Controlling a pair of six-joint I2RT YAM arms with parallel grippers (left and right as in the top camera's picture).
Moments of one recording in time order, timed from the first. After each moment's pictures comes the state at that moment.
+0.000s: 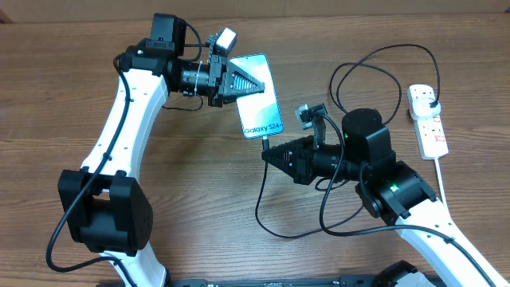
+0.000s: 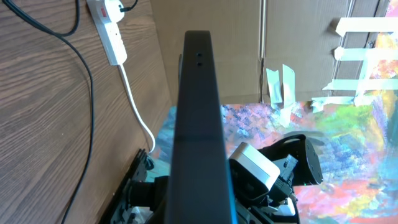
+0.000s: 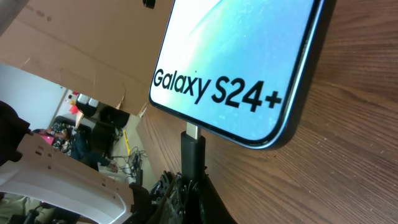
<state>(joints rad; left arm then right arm) -0.16 1.90 1.71 -0.98 1.42 -0.29 0.48 1.14 0.87 -0.24 -0.75 0.54</state>
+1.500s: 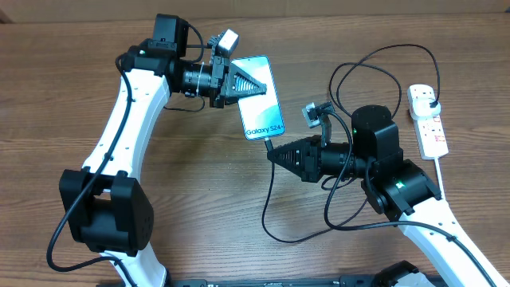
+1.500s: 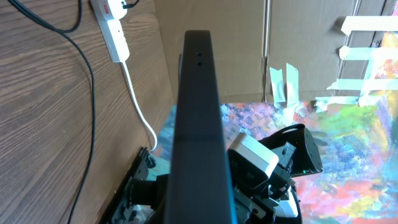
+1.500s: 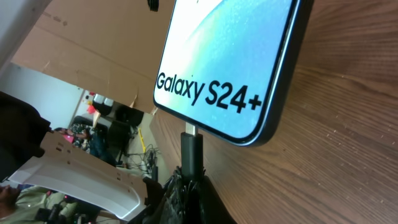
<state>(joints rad) -0.17 1.90 1.71 -1.00 1.41 -0.28 0.42 1.14 0.87 -0.24 -0.85 0.56</state>
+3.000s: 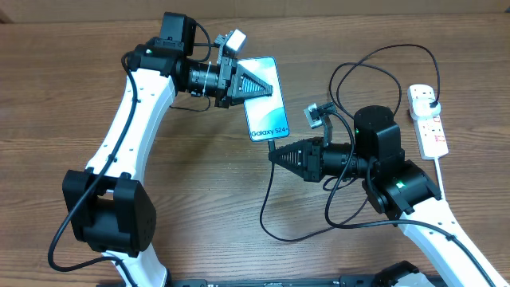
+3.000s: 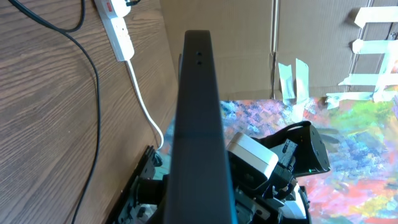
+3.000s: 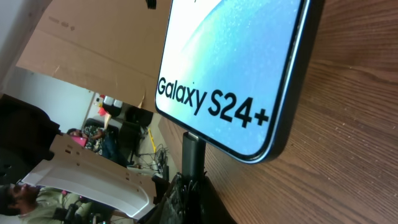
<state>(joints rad) -0.20 1.90 1.73 -1.00 1.37 -0.28 0.40 1.14 0.85 -0.21 -0.89 0.61</state>
